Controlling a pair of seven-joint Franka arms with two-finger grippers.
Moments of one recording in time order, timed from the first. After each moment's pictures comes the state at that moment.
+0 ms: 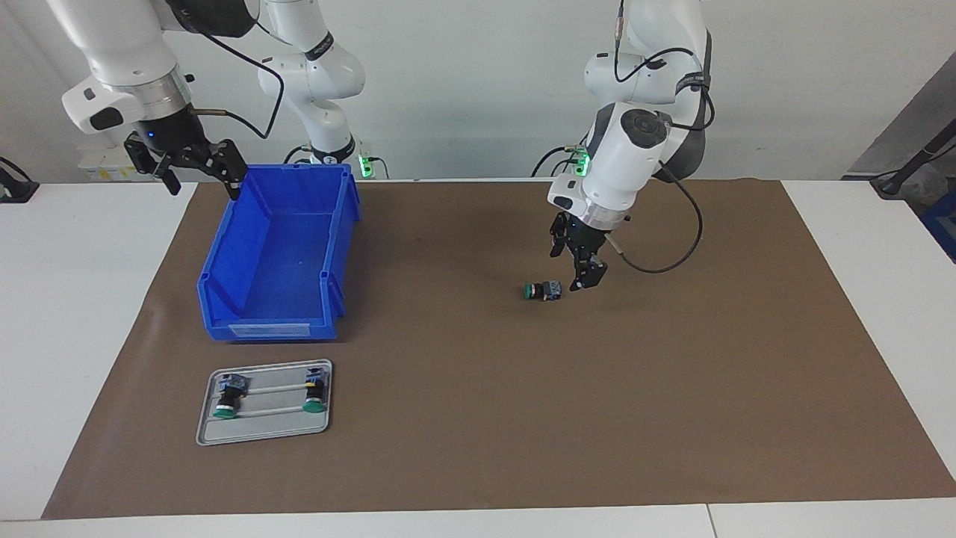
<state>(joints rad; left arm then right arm) -0.33 0.08 -0.13 -2.05 -0.17 2.24 0.98 0.06 -0.08 -0.10 -1.65 -0.07 1.58 0.05</state>
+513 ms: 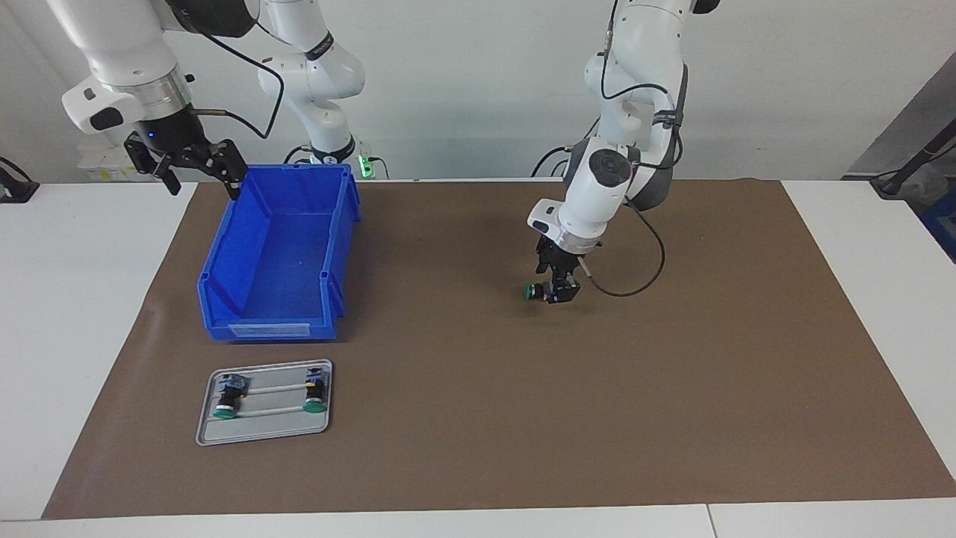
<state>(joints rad) -0.39 0.19 -0.13 -2.12 -0.17 2.38 1.00 0.06 -0.08 -0.10 -1.65 -0.07 1.58 0.05</state>
